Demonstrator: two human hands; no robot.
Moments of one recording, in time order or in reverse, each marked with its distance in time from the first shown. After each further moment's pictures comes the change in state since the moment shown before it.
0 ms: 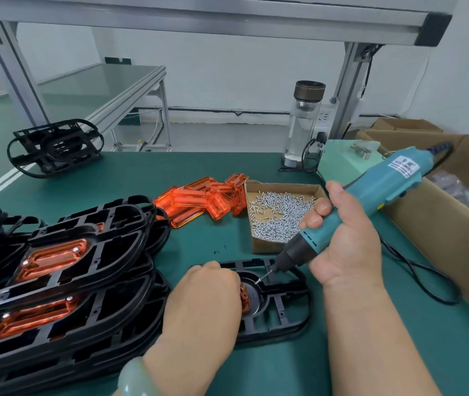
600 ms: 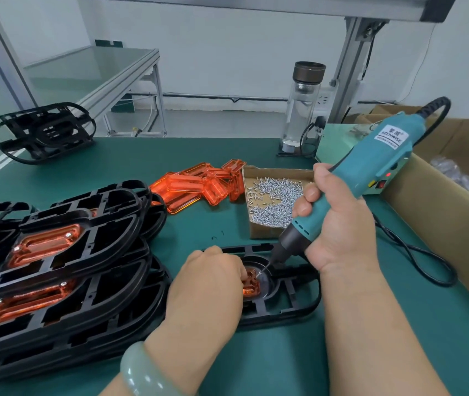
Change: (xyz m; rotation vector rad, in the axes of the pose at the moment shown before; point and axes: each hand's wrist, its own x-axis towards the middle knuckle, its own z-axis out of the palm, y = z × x) left_hand 0.004 0.001 0.013 -0.225 0.054 -0.011; right_hand -0.007 0.001 0.003 -0.150 -0.091 -0.028
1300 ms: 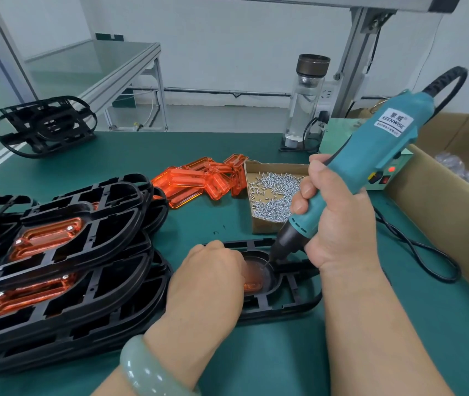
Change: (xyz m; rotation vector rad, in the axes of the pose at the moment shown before) left_hand 0.000 -0.002 0.000 0.011 -0.004 0.004; right_hand -0.006 0.000 0.008 -0.090 -0.079 -0.081
